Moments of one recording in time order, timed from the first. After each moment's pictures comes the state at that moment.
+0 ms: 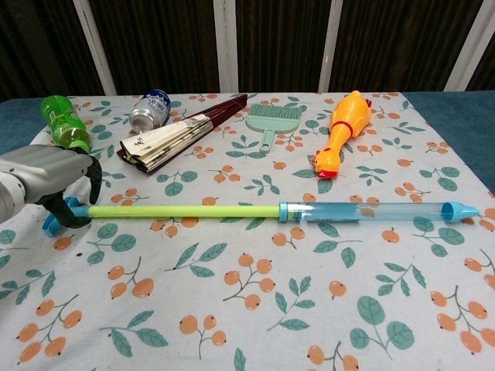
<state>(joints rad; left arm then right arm) -0.64 -1.64 -0.17 -1.50 0.77 1.15 0.97 -0.02 -1.03 -0.02 -1.61 -1.61 1.54 0.05</state>
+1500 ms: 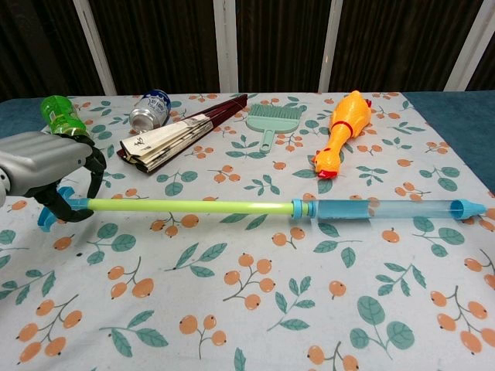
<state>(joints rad) -0.64 -1.54 -0.10 -1.65 0.87 1.19 0.91 0.17 -1.07 0.07 -1.89 -1.50 1.29 -0.23</state>
